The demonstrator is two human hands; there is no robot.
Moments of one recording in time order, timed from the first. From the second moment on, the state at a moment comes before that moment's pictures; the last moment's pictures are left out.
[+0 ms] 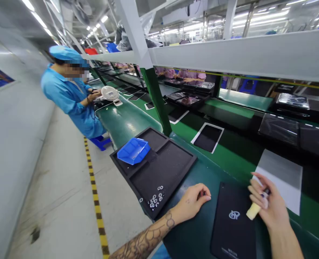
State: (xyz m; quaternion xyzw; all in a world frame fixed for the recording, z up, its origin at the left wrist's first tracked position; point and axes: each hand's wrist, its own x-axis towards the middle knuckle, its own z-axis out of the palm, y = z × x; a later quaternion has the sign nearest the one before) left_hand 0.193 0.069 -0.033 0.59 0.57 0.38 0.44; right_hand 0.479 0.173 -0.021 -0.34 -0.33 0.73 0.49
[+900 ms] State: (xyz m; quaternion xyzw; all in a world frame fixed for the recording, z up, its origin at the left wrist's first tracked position) left_hand 0.221 0.186 0.005 0.75 0.53 0.11 0.38; right_hand 0.481 0.187 -0.034 -0.27 -0.15 0.72 0.63
